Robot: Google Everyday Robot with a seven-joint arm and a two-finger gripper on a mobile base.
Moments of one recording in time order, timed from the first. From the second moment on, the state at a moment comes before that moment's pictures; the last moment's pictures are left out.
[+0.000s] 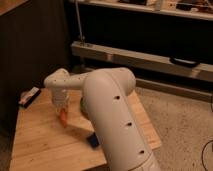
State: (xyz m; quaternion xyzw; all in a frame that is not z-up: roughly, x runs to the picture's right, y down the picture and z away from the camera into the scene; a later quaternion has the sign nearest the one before) arm -0.272 0.126 0.881 -0.36 0.11 0.47 0.80
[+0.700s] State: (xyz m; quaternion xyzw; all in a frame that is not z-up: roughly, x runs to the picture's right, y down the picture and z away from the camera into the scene) arm -0.272 0.130 0.883 -0.34 0.14 0.45 0.82
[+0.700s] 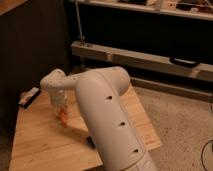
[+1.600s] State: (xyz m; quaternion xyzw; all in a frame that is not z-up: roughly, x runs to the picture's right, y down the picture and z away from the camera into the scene) arm -0.267 0.138 0.893 -0.33 0.16 0.44 0.82
